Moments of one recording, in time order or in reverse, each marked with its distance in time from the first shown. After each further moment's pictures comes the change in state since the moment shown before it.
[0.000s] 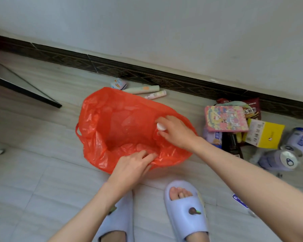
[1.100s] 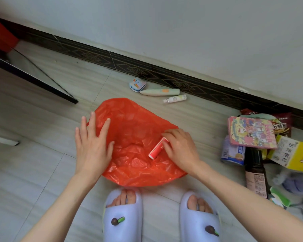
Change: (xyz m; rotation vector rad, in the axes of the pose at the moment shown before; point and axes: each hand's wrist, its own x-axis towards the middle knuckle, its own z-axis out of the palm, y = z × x) left_hand -0.026 -0.106 -0.033 0.126 0.176 -0.648; right_hand 0.011 -0.024 0.048 -0.120 0.211 -0.073
